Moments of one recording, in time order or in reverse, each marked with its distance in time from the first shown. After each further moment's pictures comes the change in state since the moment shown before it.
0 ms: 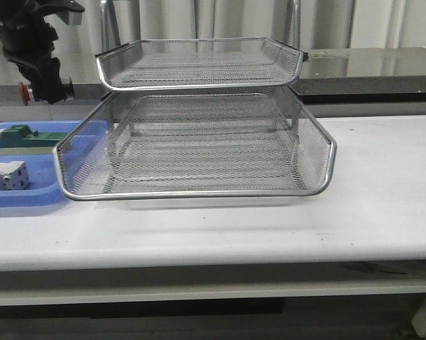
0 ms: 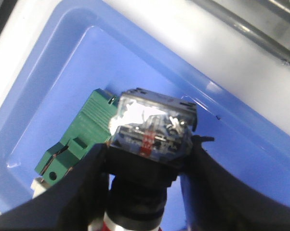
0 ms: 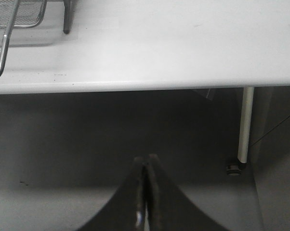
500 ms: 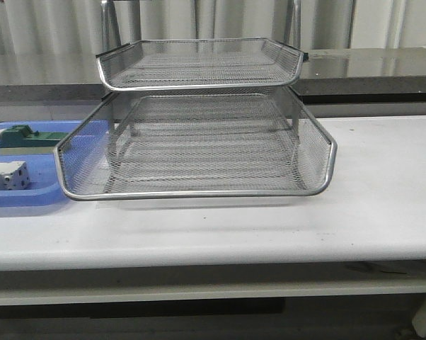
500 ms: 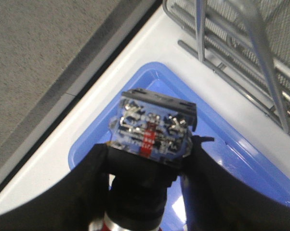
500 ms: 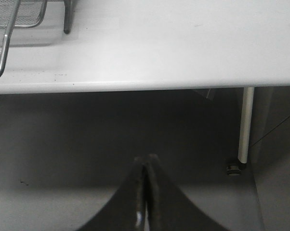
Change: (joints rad) left arm -0.013 -0.288 0.000 -0.014 0.016 -0.115; right arm 0.000 0.000 0.000 0.000 0.000 0.000
